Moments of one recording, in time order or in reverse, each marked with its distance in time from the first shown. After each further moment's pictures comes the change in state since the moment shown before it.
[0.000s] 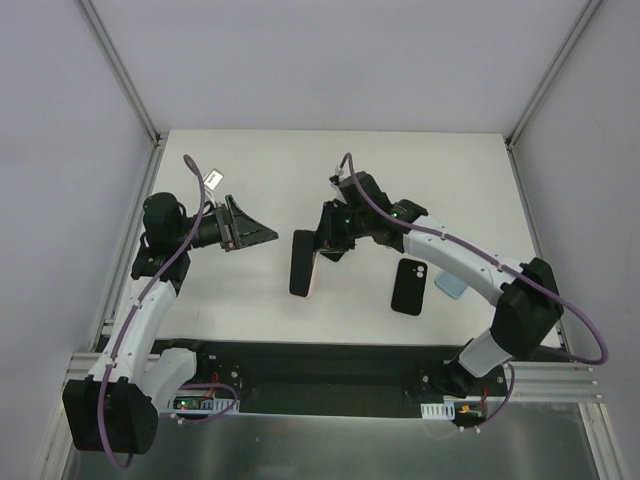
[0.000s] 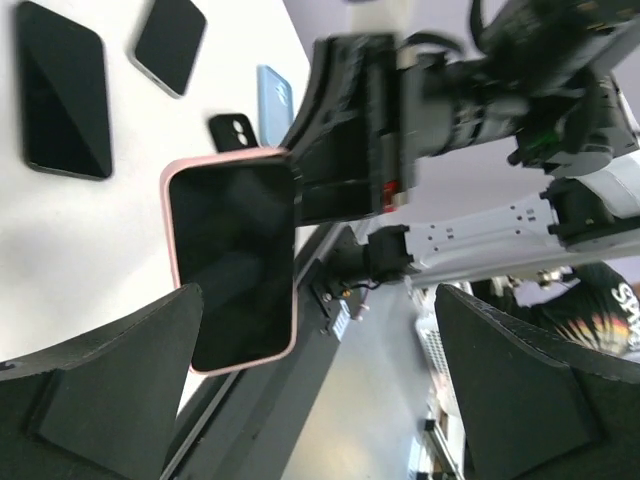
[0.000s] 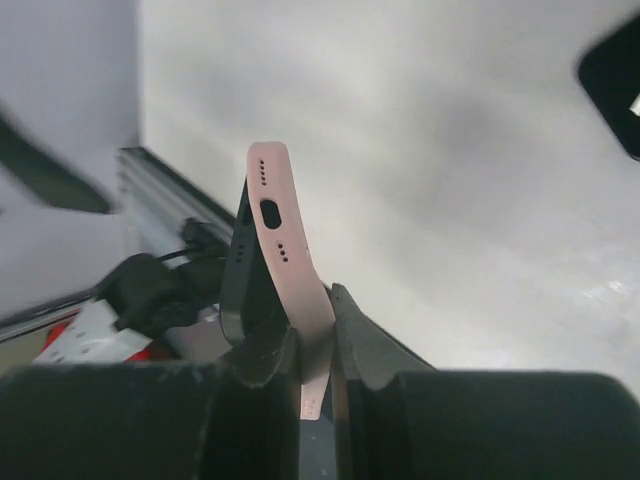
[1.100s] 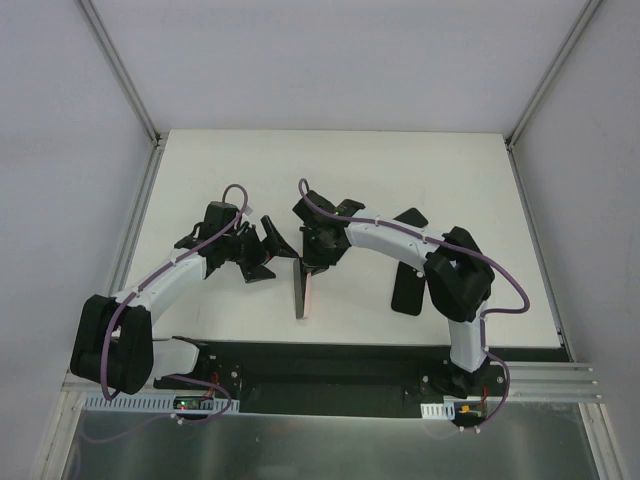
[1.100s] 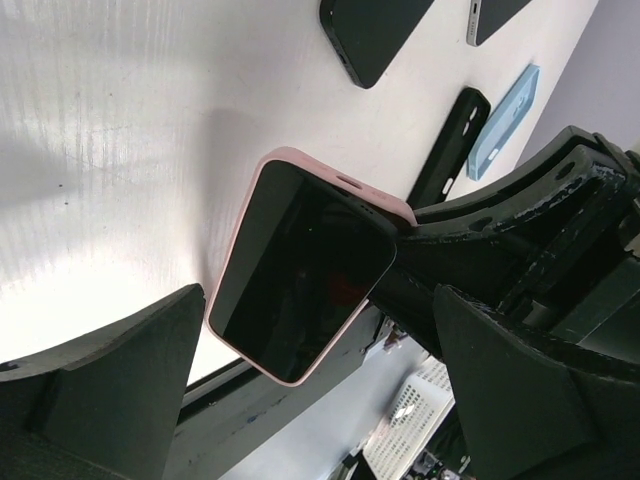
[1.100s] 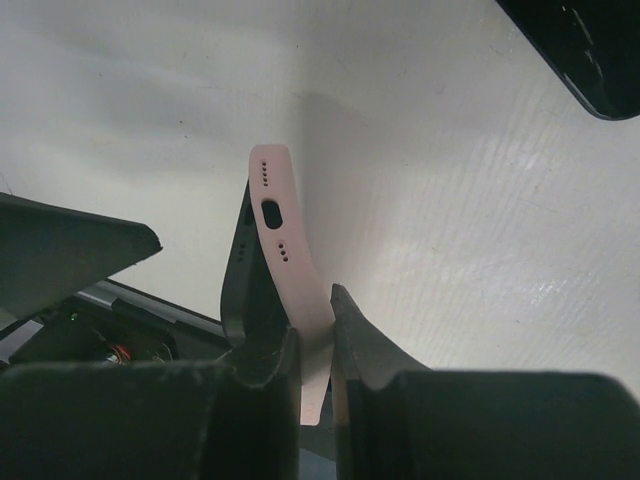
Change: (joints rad) left arm -0.217 0.327 -0.002 -0.329 -0.533 -0.038; right arm 0.097 0.409 0.220 -0.316 0.201 0.019
